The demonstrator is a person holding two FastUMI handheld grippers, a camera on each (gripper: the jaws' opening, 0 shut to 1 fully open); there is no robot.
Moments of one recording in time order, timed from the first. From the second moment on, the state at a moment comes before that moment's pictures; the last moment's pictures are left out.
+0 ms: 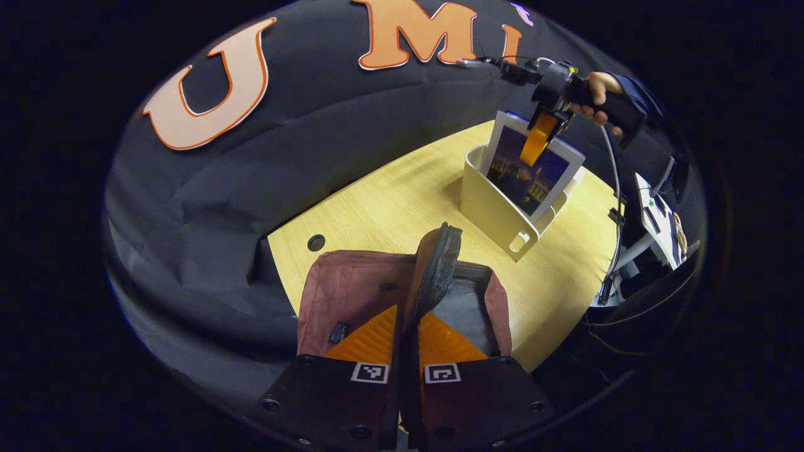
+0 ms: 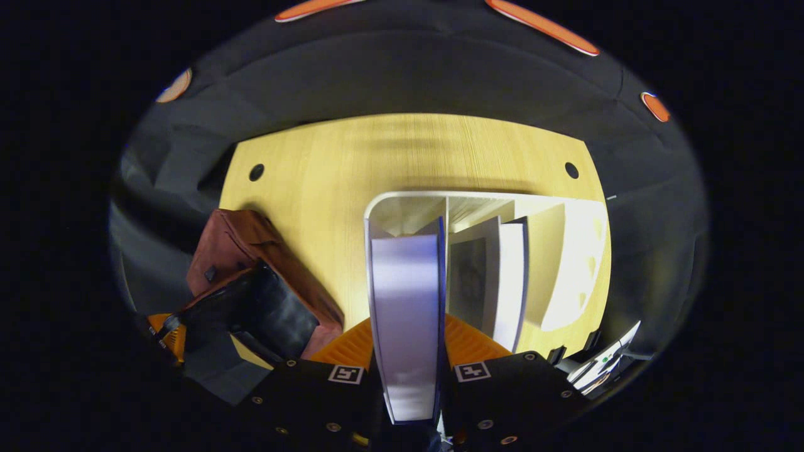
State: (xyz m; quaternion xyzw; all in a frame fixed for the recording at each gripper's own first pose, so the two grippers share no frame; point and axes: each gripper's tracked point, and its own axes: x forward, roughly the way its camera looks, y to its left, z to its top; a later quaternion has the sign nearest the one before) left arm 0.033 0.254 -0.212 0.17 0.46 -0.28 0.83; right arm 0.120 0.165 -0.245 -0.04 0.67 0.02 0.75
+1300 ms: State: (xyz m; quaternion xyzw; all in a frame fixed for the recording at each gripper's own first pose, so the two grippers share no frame) left arm 0.029 0.216 -0.196 0.17 0.47 -0.26 0.82; right arm 0.031 0.276 -0.225 0.20 0.60 0.17 0.76
